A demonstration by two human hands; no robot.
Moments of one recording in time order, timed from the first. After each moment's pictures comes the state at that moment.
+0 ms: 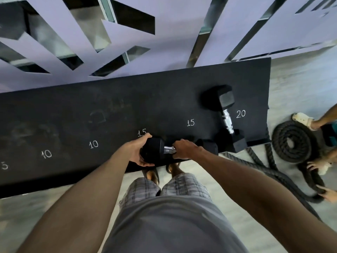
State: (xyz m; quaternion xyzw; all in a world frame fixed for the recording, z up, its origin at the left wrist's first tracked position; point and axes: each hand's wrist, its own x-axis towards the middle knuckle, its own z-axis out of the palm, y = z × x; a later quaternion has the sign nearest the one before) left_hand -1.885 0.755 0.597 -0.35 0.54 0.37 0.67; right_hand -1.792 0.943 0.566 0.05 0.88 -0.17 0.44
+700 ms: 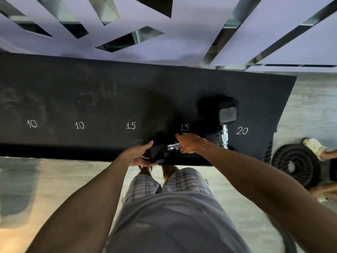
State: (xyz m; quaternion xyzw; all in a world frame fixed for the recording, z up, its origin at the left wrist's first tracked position) left_hand -1.835 0.804 0.553 -0.40 0.46 0.50 0.61; right_hand -1.836 1.043 0.546 -0.13 0.85 -0.09 0.50
